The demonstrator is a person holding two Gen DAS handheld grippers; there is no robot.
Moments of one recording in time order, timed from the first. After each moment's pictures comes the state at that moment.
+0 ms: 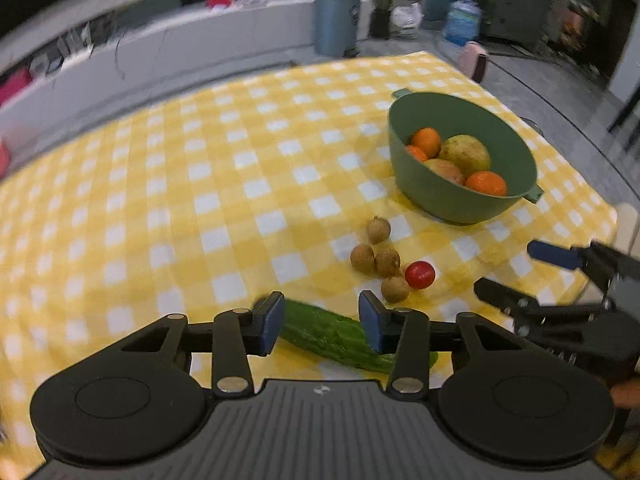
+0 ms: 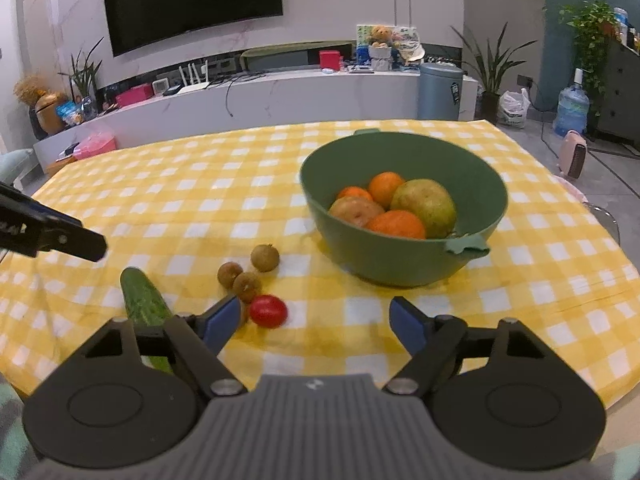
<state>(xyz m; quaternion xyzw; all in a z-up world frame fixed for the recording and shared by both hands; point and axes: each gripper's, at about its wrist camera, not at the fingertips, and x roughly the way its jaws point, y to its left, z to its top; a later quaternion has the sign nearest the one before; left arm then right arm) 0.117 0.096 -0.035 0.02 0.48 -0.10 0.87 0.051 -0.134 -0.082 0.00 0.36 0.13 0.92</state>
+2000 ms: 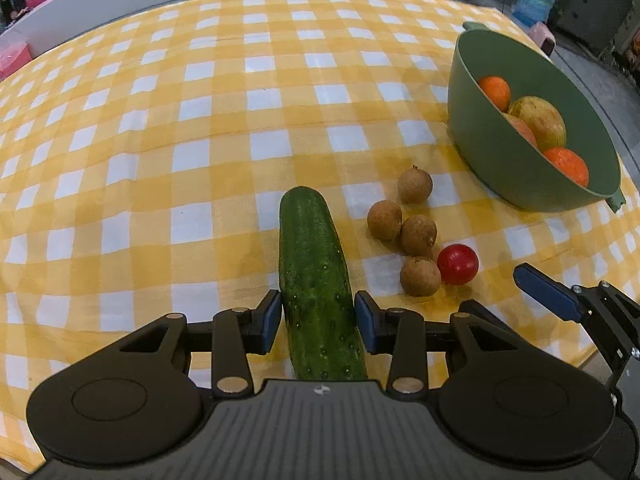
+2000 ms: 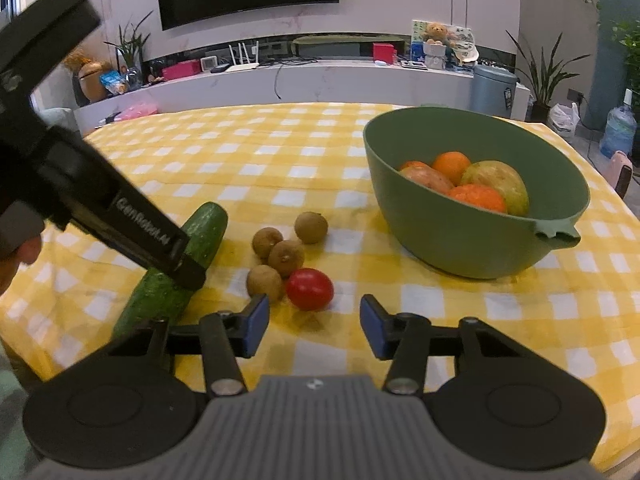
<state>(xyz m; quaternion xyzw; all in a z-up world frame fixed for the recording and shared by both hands) 0.152 0.079 -0.097 -0.04 0.56 -0.02 0.83 0.068 -0.113 -0.120 -0.03 0.36 0.20 0.91</state>
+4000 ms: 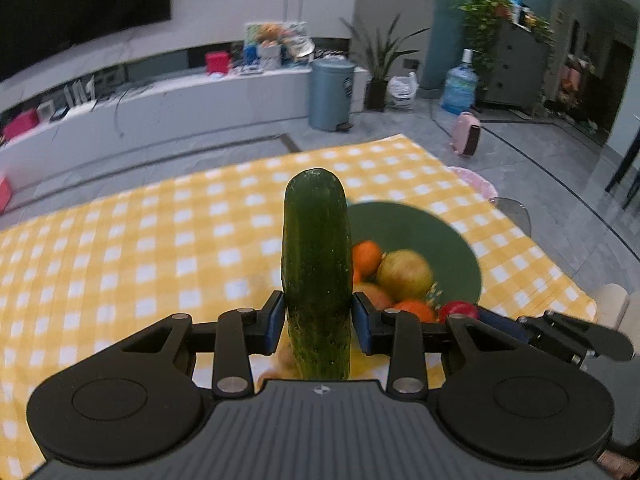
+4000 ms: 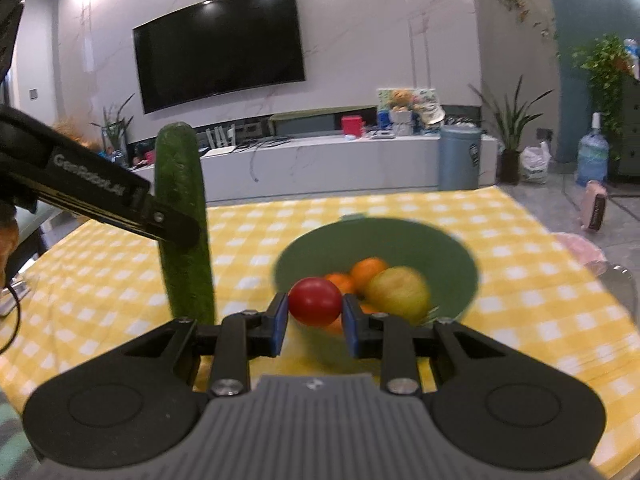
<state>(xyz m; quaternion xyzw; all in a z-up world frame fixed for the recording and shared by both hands) 0.150 -0.006 0.020 0.01 0.38 -0.09 0.92 0.072 -0.202 -0.054 0.02 0.26 0.17 0.95</state>
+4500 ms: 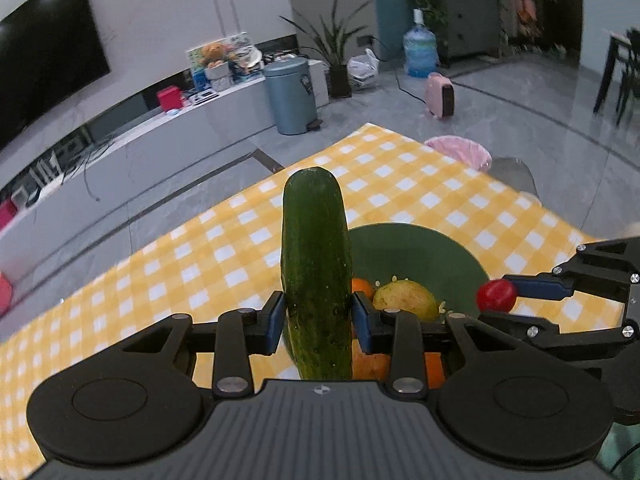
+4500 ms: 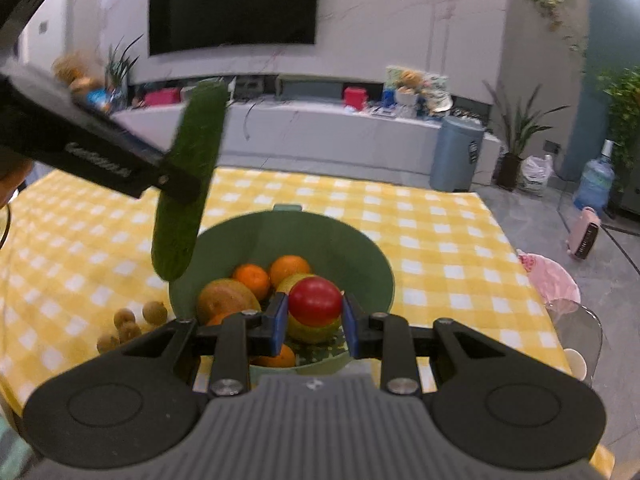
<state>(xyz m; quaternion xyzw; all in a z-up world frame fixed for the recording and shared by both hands) 0.216 -0.072 0.003 0.15 0.37 -0.13 0.91 0.129 -0.252 -0.048 -0.07 0.32 0.20 0.92</state>
